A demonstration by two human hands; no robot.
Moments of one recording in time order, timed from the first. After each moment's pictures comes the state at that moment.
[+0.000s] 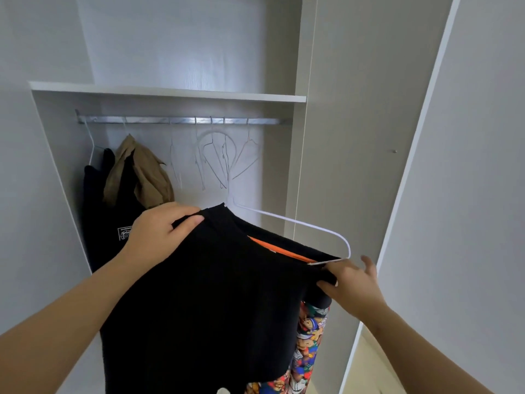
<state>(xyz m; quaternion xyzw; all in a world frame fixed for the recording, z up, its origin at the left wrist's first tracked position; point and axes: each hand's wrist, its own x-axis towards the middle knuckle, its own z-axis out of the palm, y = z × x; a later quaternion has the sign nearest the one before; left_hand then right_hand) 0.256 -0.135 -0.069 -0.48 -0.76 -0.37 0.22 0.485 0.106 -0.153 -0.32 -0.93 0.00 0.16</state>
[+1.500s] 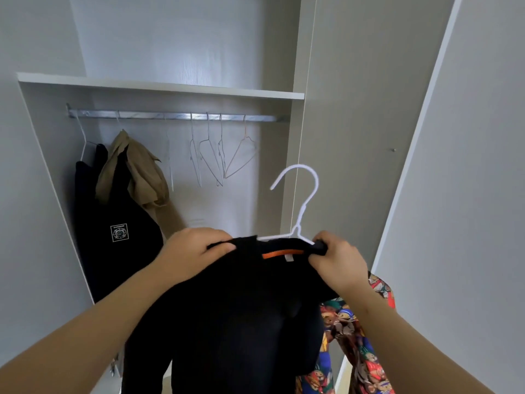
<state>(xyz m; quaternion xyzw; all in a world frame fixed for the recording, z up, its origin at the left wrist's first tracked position) 0.265 -0.101 -0.099 -0.59 -0.73 -0.31 0.13 0.462 0.083 -0.109 -0.36 -0.87 0.19 0.28</state>
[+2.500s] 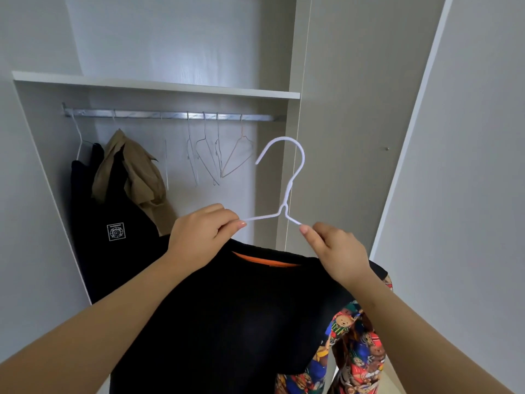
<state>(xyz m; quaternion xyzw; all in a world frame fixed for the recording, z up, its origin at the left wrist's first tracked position) 0.291 -0.081 -0.082 -0.52 -0.74 -0.34 0.25 0.471 0.079 -0.088 -0.29 -0.90 0.15 0.28</state>
